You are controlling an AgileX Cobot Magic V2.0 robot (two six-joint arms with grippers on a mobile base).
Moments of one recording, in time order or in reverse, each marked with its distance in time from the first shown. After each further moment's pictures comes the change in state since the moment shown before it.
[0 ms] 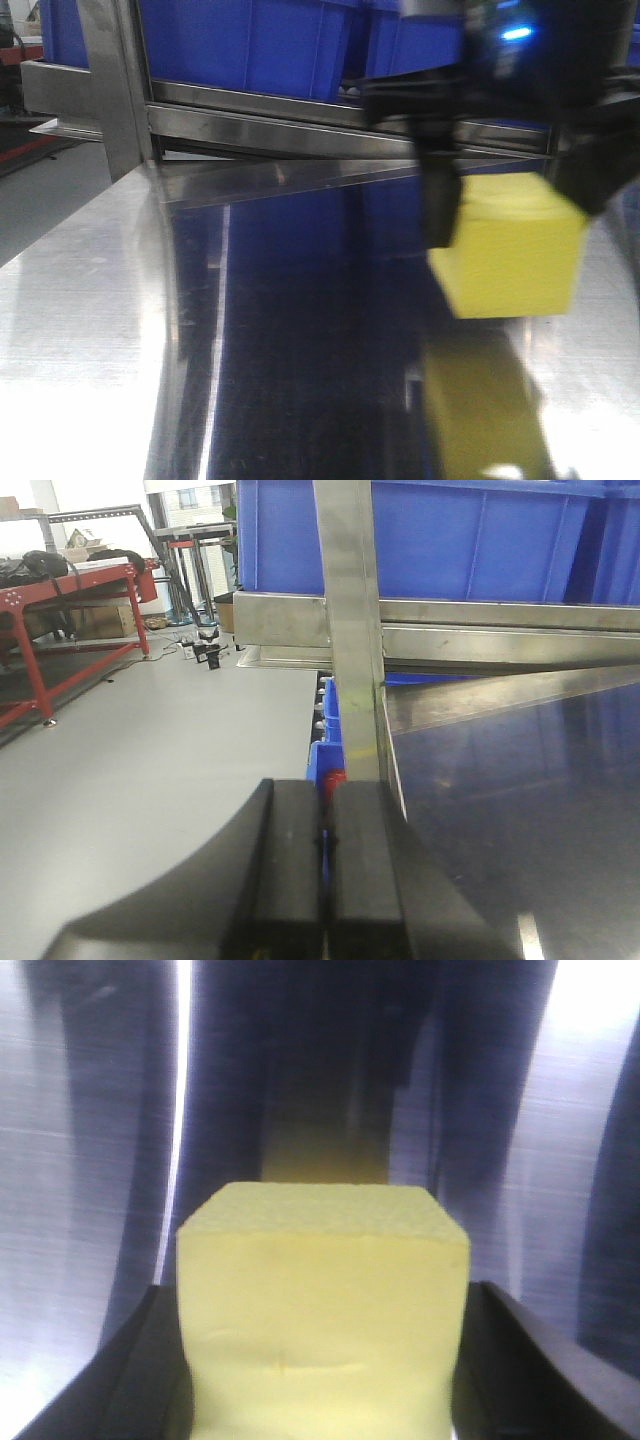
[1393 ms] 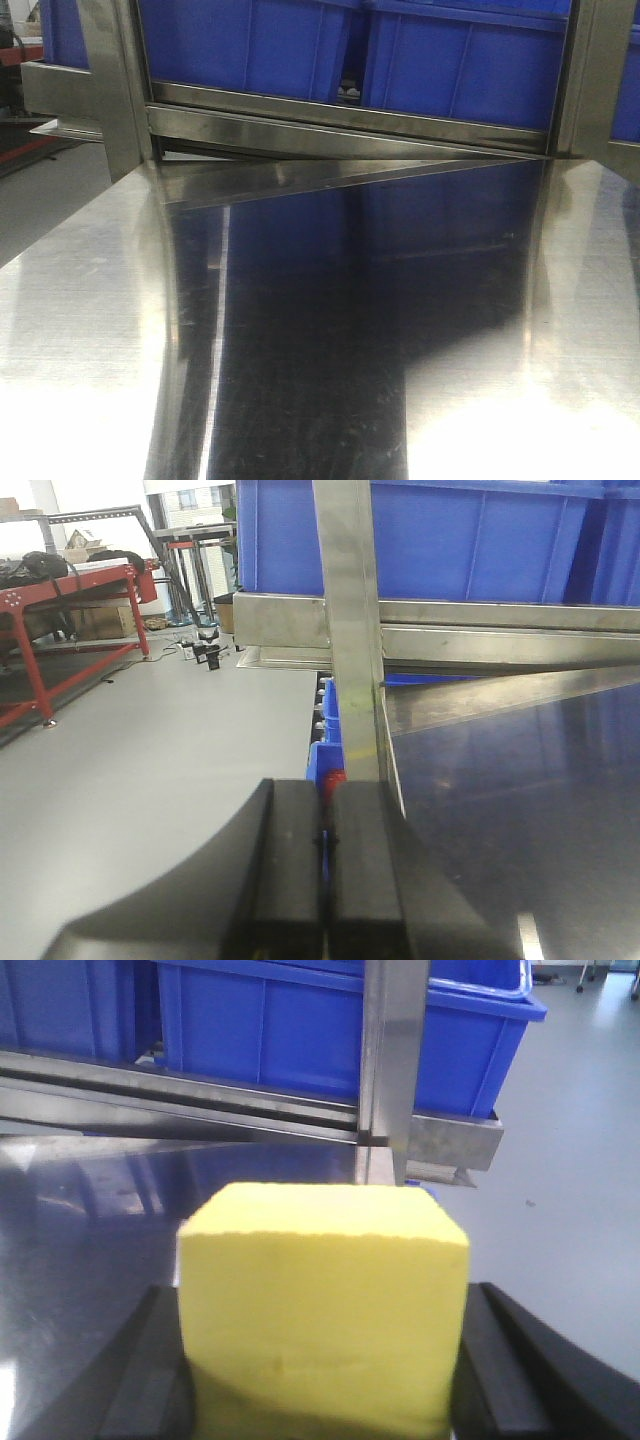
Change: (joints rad) left arm 0.000 0.000 0.000 0.000 0.000 0.000; right arm -0.613 -1.143 0.729 -0.004 -0.680 -0.527
